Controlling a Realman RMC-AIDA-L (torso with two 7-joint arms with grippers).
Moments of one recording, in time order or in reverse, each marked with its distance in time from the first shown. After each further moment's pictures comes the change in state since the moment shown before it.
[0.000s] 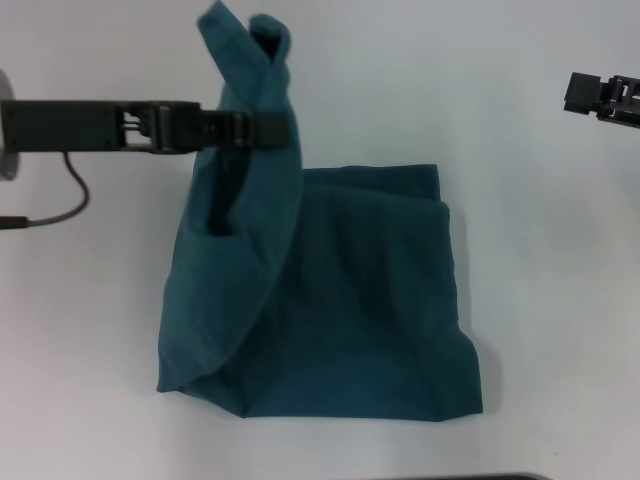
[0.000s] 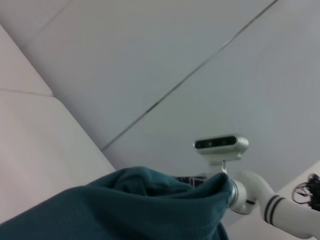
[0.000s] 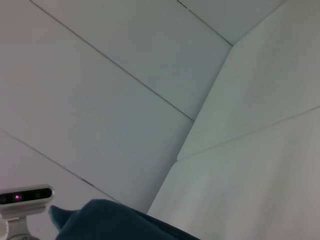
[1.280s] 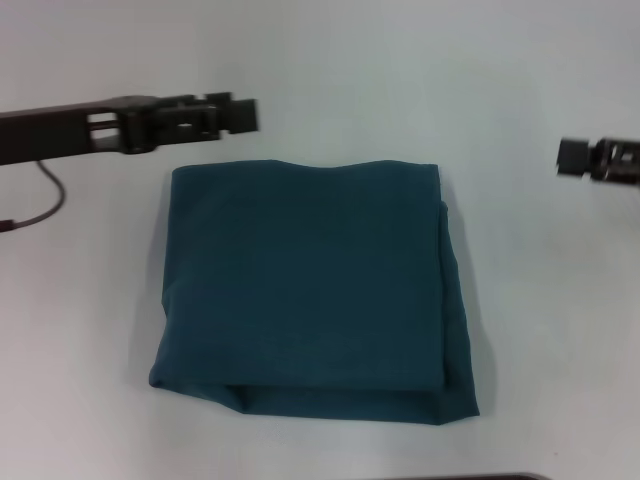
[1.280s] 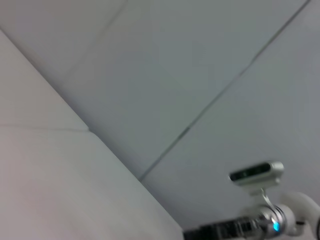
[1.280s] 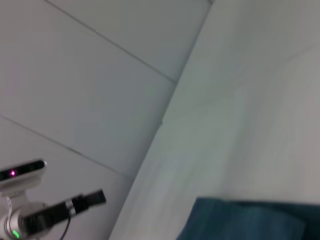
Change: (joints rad) left arm 0.064 0.047 0.012 0.123 -0.047 -0.142 0.219; right arm -0.017 -0.005 -0.017 0.000 -0.109 -0.021 0.050
